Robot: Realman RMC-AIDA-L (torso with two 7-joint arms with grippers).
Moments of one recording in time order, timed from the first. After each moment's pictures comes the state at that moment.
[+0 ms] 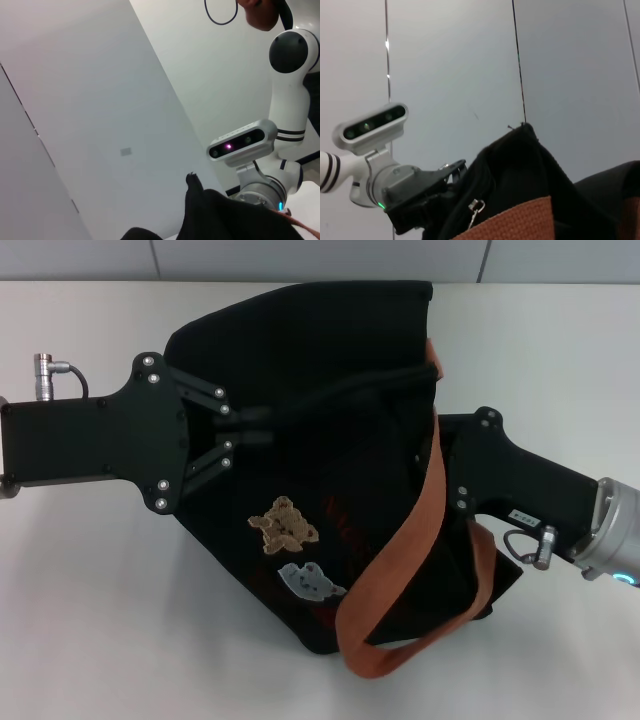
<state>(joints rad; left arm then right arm) -0.44 -2.07 0.79 0.87 1.73 1.91 -0.81 0.59 2.09 -0.40 -0.04 -1.91 -1.68 0.62</state>
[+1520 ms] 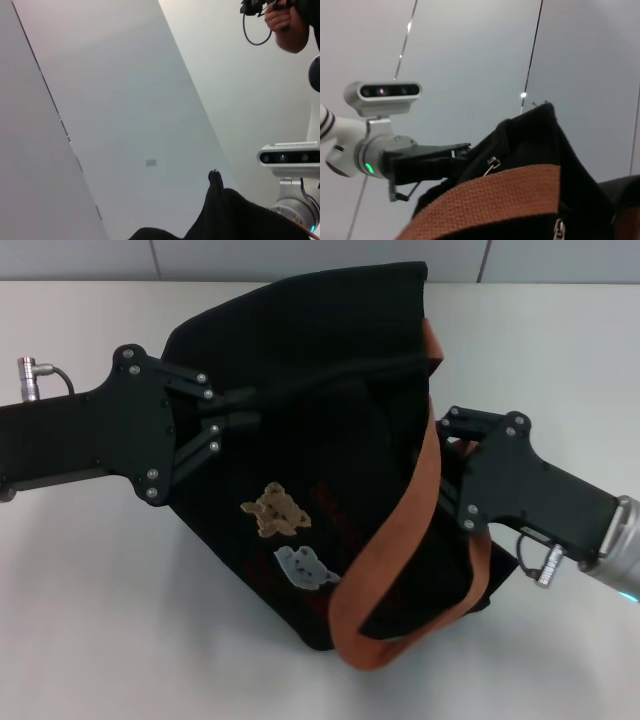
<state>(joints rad) -0.44 -2.07 0.73 0.78 1.70 1.92 -0.80 0.54 2.09 -0.46 -0.01 -1.82 -1.69 0.27</state>
